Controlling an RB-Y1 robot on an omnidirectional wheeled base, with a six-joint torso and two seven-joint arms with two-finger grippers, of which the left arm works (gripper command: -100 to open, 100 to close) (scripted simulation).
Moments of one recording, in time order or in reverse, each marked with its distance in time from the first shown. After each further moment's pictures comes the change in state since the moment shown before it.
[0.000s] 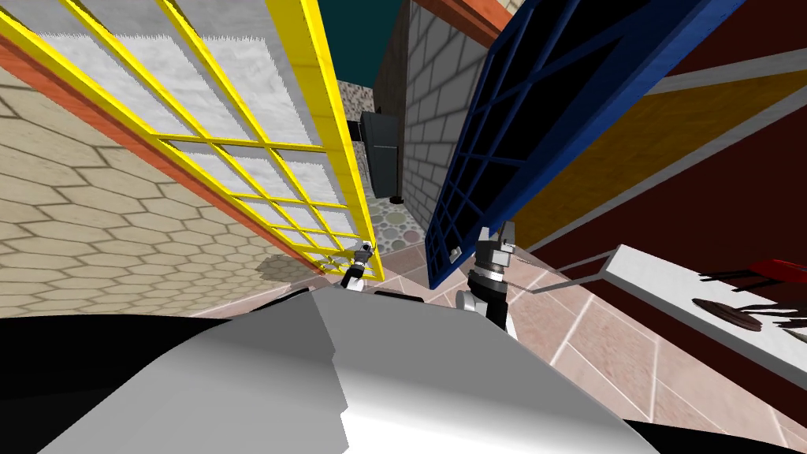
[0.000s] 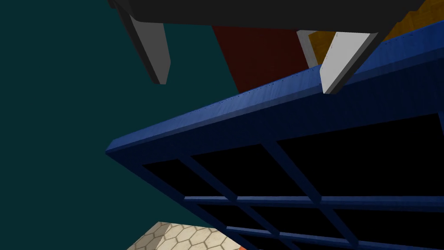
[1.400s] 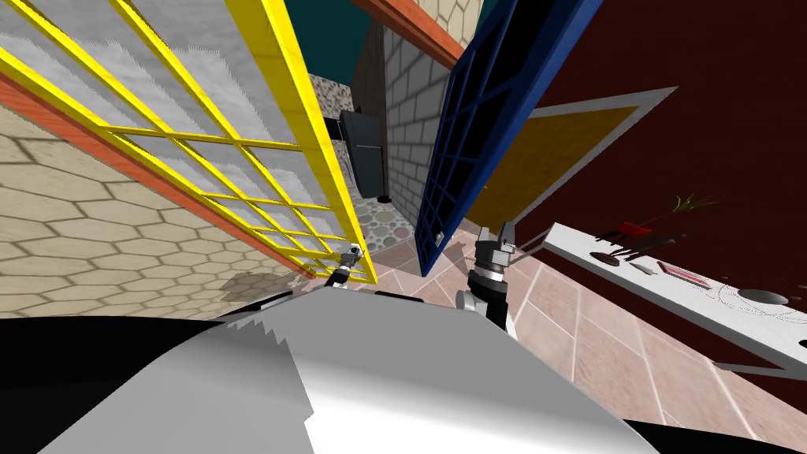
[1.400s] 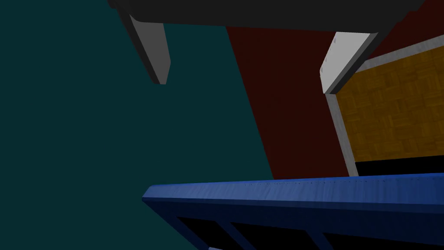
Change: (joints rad) arm 0.051 0.152 -0.084 0.043 -0.021 -0.084 0.189
